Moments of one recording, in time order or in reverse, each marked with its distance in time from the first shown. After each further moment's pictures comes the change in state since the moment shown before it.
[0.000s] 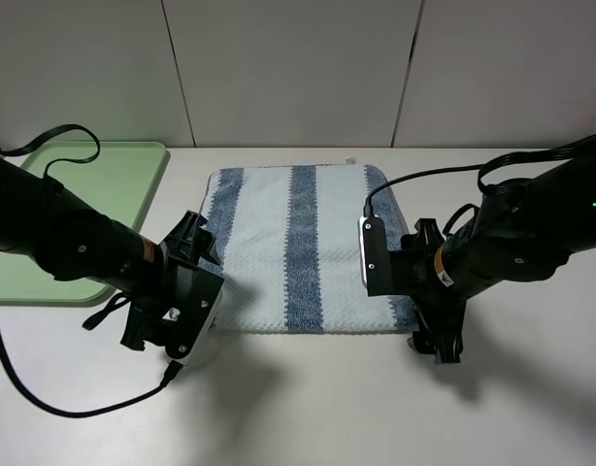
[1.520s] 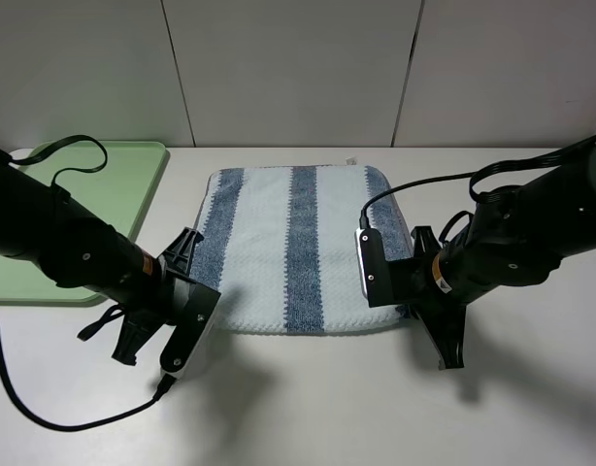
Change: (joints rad) left arm -0.003 0.020 0.005 -0.002 0.038 -0.013; right arm 0.000 0.025 0.001 -0.008 0.008 -0.032
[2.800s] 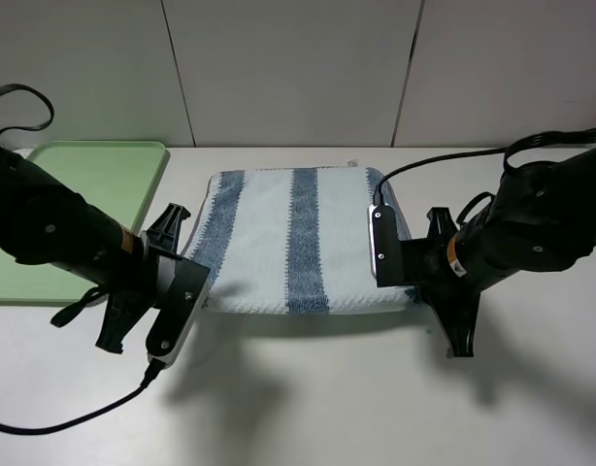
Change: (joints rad) left arm 0.000 -0.174 -0.003 0.000 0.149 -0.036; right arm 0.000 -0.128 0.001 0.048 0.096 0.000
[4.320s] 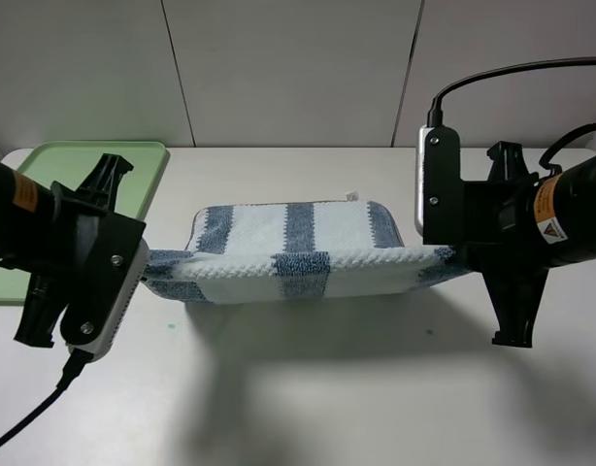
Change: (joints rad) left arm -0.004 -0.402 -0.004 -0.020 0.341 -0.048; right arm 0.136 -0.465 -0.003 0.092 0.323 0.019
